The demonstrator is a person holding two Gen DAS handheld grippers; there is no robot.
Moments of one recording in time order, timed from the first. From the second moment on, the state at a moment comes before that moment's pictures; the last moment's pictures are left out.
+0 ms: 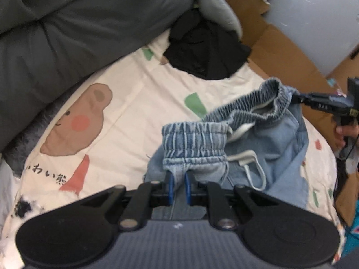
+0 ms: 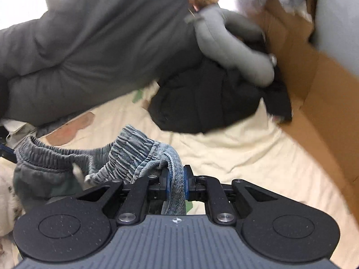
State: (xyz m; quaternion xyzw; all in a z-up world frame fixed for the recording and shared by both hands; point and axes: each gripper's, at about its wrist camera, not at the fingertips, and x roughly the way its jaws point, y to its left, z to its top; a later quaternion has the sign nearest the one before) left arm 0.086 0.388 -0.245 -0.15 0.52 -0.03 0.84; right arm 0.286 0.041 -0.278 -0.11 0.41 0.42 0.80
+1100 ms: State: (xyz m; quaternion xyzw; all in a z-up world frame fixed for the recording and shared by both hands) left arm 0.112 0.475 -0.297 -0.32 0.47 0.05 0.82; right arm 0.365 0.079 -0.381 -0.15 0.52 0.46 0.70
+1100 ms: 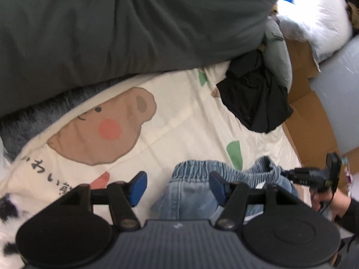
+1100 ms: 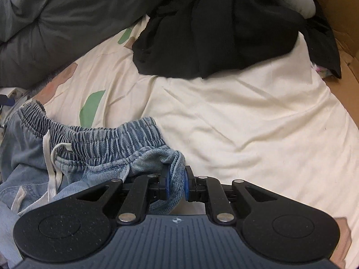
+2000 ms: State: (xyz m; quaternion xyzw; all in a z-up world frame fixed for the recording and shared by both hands) left arm 0.135 0.455 -0.393 -0.37 0.54 0.00 0.75; right arm 0.367 0.078 -0.402 -0.13 0.56 0.43 0.70
